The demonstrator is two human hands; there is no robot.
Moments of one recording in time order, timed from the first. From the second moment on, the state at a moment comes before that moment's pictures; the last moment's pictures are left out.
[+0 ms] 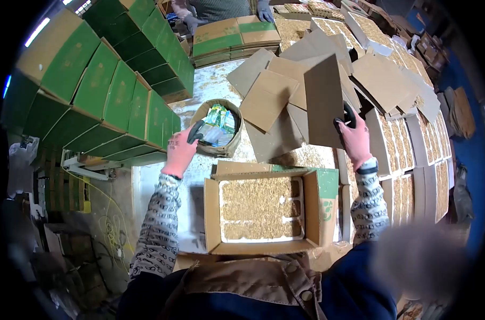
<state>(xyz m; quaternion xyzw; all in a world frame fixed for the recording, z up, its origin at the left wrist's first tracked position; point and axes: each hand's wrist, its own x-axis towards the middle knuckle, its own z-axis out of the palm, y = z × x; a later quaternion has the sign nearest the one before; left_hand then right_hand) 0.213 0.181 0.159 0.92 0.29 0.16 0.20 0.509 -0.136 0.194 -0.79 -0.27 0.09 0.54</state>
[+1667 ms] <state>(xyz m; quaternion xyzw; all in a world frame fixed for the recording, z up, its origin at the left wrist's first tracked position) -0.031 0.417 0.441 0.48 -0.11 0.67 0.55 0.425 0.107 0.431 -0.22 -0.15 0.29 0.92</state>
